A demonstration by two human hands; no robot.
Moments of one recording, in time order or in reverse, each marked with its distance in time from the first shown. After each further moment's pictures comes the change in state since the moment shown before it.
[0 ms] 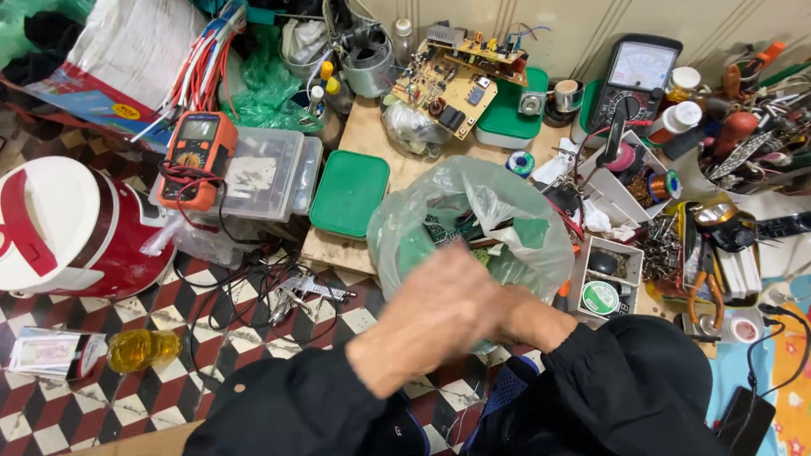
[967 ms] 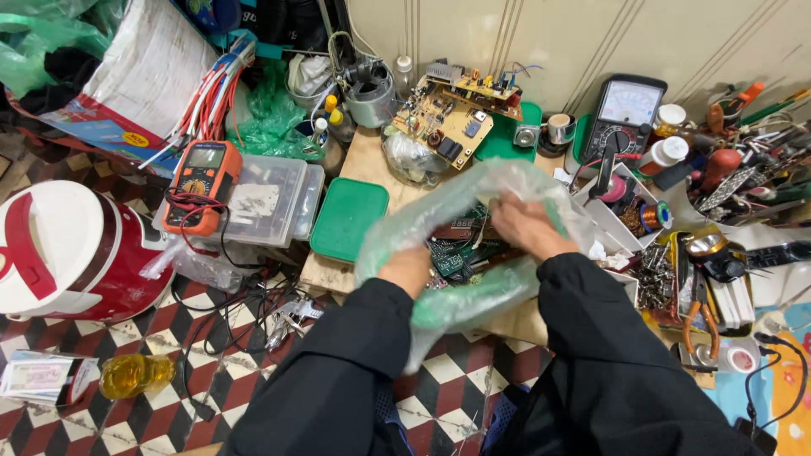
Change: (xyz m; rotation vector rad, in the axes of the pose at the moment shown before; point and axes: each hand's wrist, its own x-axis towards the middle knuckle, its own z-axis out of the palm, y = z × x) left_hand 0.029 -0.168 0.254 -0.281 -0.397 -0.631; right_hand 0.199 0.222 -0.011 -1.946 0.125 0.114
